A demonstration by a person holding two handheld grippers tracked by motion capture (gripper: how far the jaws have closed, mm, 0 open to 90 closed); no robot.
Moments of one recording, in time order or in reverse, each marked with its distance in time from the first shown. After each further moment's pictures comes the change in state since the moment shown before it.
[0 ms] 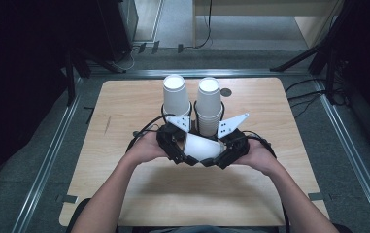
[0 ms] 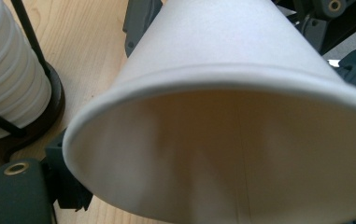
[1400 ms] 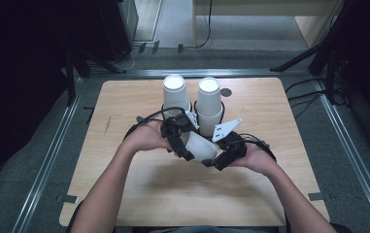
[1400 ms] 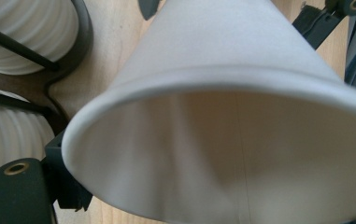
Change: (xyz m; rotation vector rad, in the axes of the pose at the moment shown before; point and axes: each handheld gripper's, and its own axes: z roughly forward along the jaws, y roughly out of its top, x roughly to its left) left arm 0.011 0.031 0.004 0.375 0.092 -0.053; right arm -0.006 -0.012 0.018 0.112 -0.146 -0.031
